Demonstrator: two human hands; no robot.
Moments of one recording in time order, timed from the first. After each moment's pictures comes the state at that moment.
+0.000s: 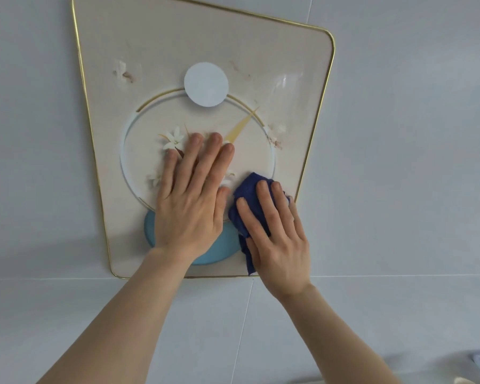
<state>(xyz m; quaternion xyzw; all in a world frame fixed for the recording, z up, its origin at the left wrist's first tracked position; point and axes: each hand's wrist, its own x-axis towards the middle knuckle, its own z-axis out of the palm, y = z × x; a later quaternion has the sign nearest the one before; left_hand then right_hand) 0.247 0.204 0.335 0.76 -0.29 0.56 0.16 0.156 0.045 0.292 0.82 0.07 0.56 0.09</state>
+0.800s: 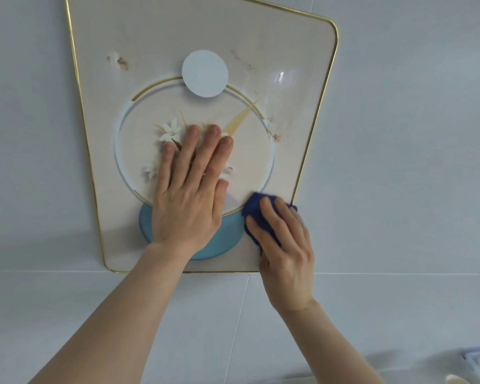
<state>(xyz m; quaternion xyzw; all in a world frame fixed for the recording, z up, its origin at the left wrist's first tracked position) 0.250 0.195 0.327 0.75 -0.28 0.57 0.18 0.151 0.035 0.264 0.78 0.06 0.62 0.01</state>
